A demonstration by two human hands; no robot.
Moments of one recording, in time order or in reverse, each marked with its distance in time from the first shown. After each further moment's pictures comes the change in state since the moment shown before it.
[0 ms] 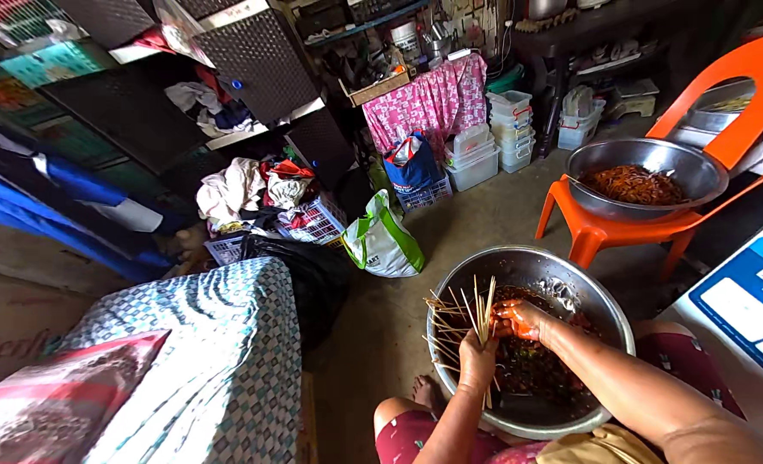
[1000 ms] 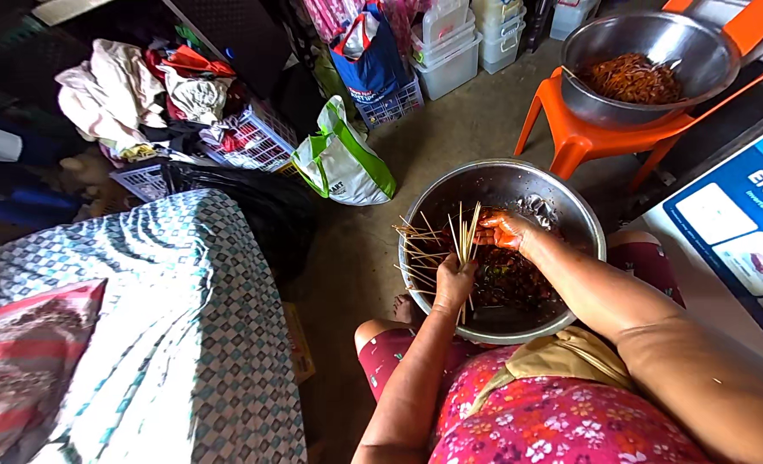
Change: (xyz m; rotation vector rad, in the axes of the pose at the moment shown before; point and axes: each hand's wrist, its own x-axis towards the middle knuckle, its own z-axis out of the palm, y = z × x) left_hand 0.001 0.000 0.000 -0.177 -0.144 -0.104; right_hand 0.021 -0.004 -0.024 0.194 0.119 0.012
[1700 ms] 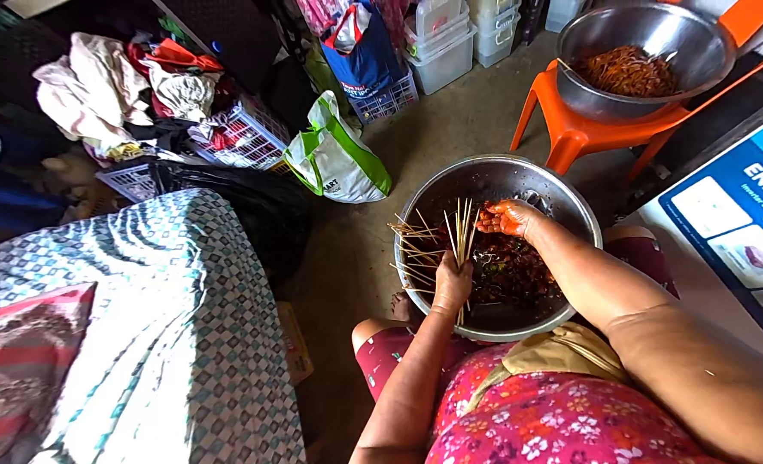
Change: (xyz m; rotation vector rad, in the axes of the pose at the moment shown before) left_hand -0.003 0.002 0.003 0.299 0.030 0.011; right_hand 0.018 -0.016 -0.025 -0.001 0.105 -0.032
